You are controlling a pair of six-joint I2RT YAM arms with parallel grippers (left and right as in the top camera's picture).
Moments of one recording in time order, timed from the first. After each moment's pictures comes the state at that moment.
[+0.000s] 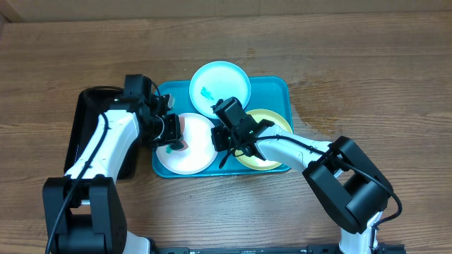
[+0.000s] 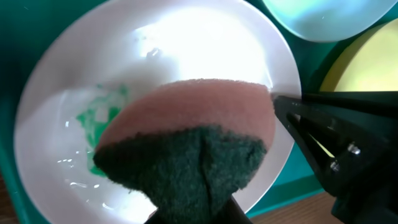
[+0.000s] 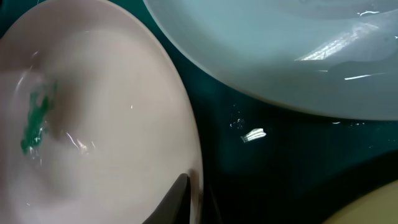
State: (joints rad) left arm -0.03 1.68 1.09 -0.83 0.38 -0.15; right arm 0.73 1.99 1.17 -0.18 -0.14 0.49
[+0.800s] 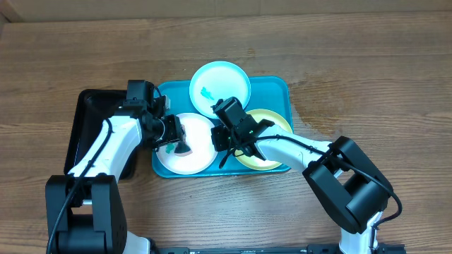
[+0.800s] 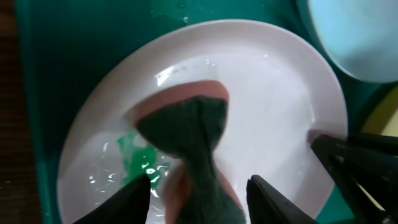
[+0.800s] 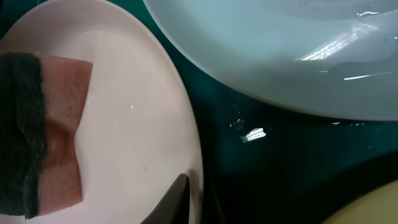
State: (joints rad) left arm -0.03 1.68 1.03 -0.70 0.27 -0.23; right arm 0.73 1.99 1.17 -0.18 -0.14 0.49
